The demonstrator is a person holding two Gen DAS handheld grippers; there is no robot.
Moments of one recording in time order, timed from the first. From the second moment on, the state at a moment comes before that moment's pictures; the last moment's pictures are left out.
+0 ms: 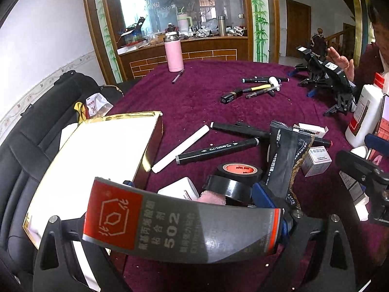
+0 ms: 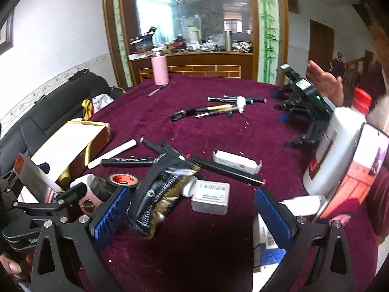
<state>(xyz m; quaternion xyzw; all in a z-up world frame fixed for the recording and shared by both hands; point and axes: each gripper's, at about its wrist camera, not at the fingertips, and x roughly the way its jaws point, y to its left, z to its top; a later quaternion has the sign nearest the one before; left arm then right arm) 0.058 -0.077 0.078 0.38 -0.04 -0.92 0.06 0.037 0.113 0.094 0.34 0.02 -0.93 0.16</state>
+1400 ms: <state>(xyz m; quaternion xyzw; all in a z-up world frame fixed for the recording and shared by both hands) 0.057 -0.089 0.066 0.39 -0.03 -0.92 0.06 0.028 0.100 0.086 0.37 0.02 -0.91 0.19</state>
